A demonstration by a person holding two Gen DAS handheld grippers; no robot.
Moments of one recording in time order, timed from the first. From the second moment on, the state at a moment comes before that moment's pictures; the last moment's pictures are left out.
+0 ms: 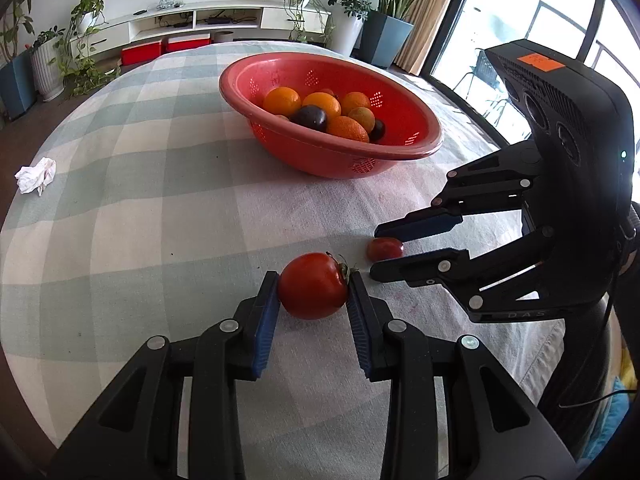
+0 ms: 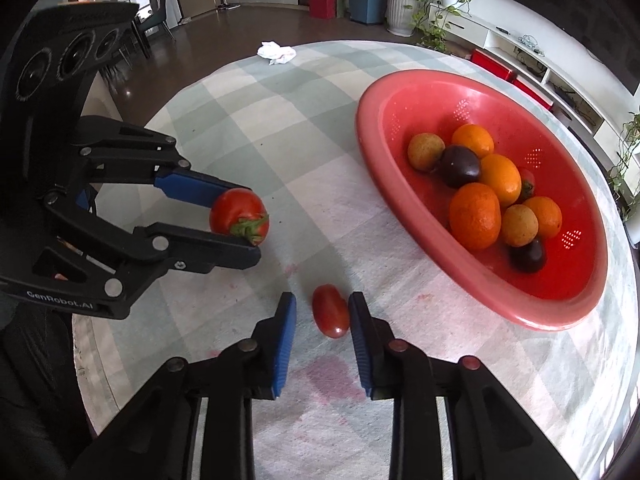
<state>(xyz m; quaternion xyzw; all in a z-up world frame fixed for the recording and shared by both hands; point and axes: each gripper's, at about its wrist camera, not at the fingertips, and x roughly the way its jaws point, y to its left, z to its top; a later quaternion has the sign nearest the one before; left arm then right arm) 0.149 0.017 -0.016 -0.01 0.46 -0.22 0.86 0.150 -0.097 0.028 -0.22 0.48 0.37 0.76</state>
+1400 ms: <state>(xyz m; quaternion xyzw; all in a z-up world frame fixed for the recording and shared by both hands) 0.178 0.001 0.047 0.02 0.41 -0.23 0.88 0.134 -0.169 0.115 -0.08 0.38 0.32 0.86</state>
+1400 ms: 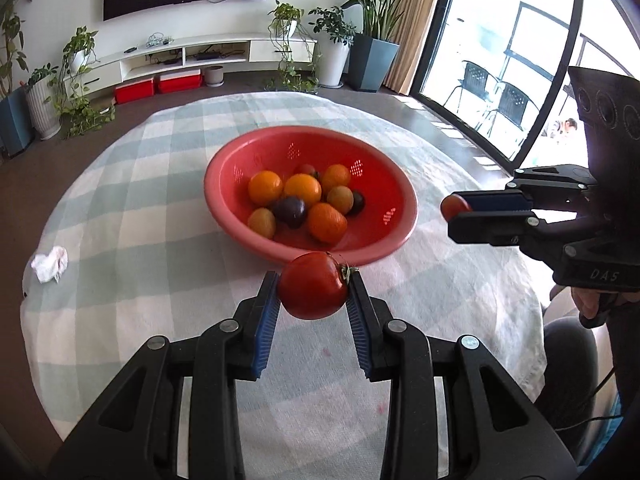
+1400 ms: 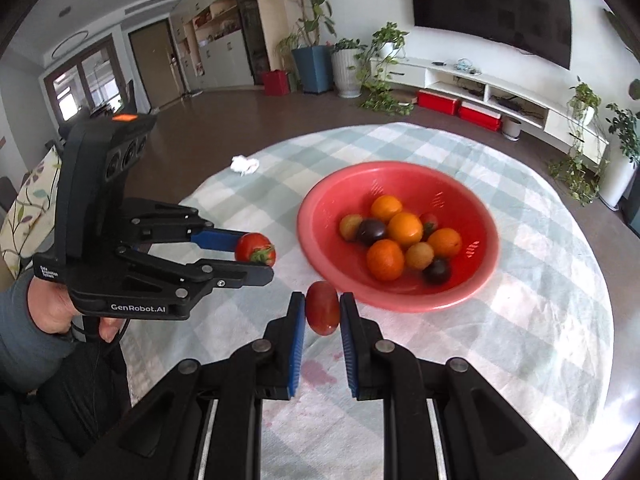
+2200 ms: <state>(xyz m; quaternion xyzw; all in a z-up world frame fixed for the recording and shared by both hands) 0.304 -0.035 0.016 0.08 0.43 -0.23 0.87 0.241 -0.154 0.090 -0.06 0.42 0.21 0.88</state>
